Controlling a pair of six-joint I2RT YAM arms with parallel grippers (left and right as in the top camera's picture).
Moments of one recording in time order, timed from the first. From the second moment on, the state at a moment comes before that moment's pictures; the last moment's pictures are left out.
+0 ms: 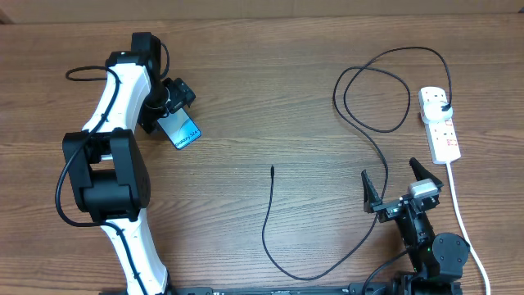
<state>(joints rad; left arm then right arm) 0.03 2.18 1.76 -1.04 0.06 -0.68 -0.11 0.01 0.02 -0.01 -0.36 -0.09</state>
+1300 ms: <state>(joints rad) 0.03 2.18 1.67 -0.93 0.03 -0.74 -0.11 0.01 0.02 -0.01 -0.36 -0.09</state>
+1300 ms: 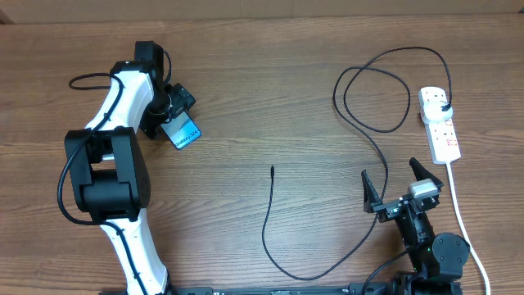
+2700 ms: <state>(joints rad) 0.03 2.21 1.67 -0.91 0.01 -0.81 -0.11 0.01 0.02 -0.01 -0.36 -0.09</state>
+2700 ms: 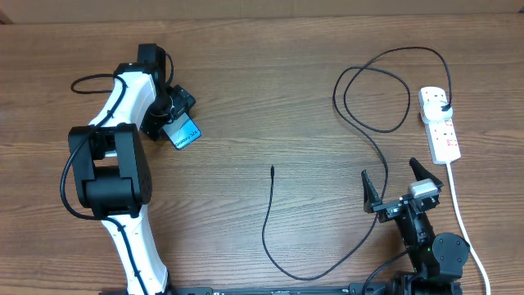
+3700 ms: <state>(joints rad) 0.04 2.21 1.67 -0.86 0.03 -0.81 -0.11 0.01 0.02 -0.01 -0.36 -0.09</state>
